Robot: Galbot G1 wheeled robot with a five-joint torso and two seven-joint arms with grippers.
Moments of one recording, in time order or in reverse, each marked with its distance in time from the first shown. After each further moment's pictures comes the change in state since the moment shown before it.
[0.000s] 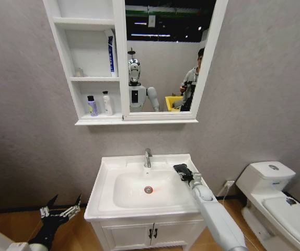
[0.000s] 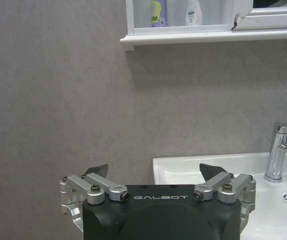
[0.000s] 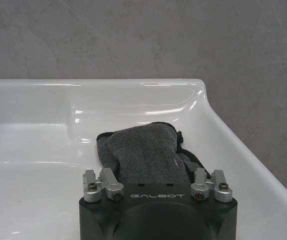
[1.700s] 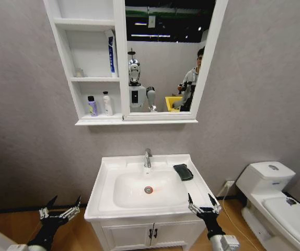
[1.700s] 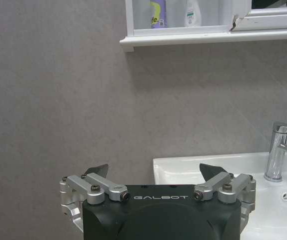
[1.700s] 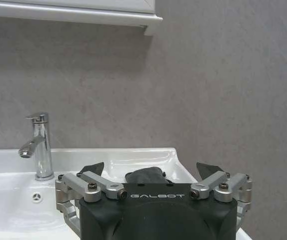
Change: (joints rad) left arm 0.008 -0.007 -0.004 -0.005 0.007 -0.004 0.005; right arm -0.936 0.136 0.275 0.985 -0.154 0.266 0.080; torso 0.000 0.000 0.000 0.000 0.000
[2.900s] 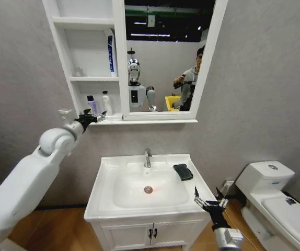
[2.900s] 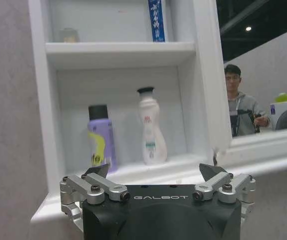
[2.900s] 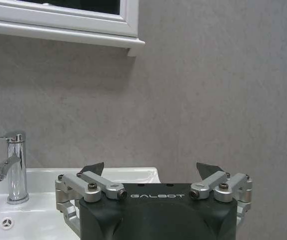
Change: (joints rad) left arm -1.081 0.726 0.558 0.307 -0.548 0.270 -0.382; right arm -0.002 -0.010 0.020 0.053 -0.005 -0.001 0.077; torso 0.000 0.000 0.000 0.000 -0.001
